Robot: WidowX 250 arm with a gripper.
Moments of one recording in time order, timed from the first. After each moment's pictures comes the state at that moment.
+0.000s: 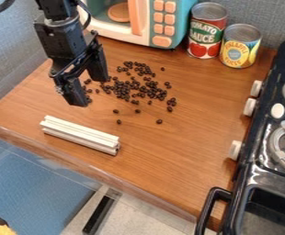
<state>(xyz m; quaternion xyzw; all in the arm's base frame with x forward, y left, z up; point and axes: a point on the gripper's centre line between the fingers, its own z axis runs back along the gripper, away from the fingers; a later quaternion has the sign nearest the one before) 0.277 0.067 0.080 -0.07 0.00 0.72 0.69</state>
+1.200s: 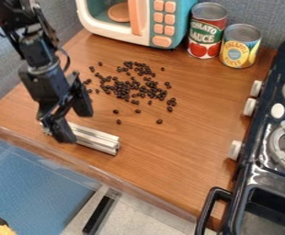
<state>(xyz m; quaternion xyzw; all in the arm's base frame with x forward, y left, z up) 0.243 0.082 0.026 -0.08 0.05 0.76 0.64</state>
